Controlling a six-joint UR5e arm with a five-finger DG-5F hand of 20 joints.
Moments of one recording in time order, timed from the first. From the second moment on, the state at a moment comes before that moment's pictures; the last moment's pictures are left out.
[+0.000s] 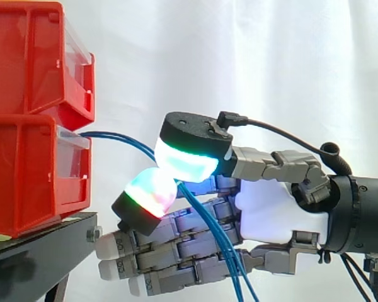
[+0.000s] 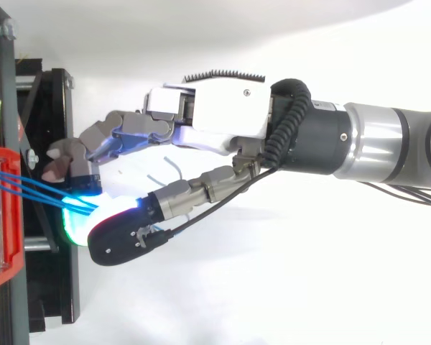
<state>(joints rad) 0.10 -2.40 -1.15 -2.62 -1.38 -0.06</state>
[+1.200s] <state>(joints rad) 0.08 -2.40 -1.14 -2.73 -1.41 -0.06</state>
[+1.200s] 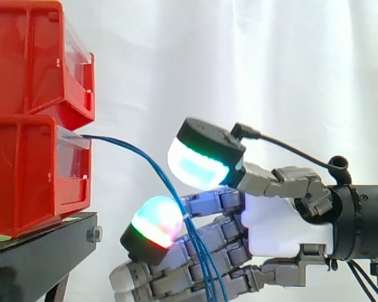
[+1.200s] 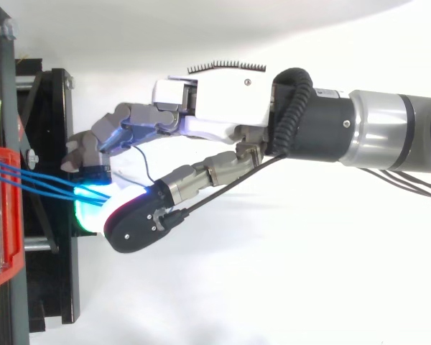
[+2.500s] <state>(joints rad) 0.06 -2.35 -1.14 -2.82 -1.46 -0.07</state>
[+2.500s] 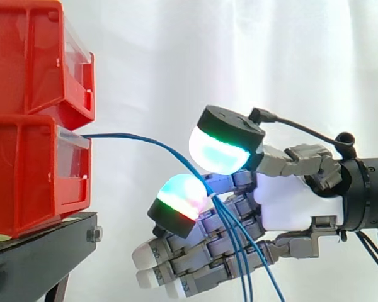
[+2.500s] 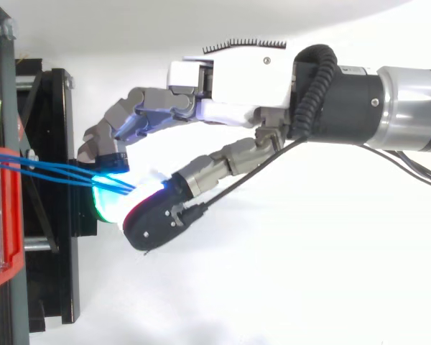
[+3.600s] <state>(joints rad) 0.04 -2.34 -1.14 -2.93 -1.46 -0.14</state>
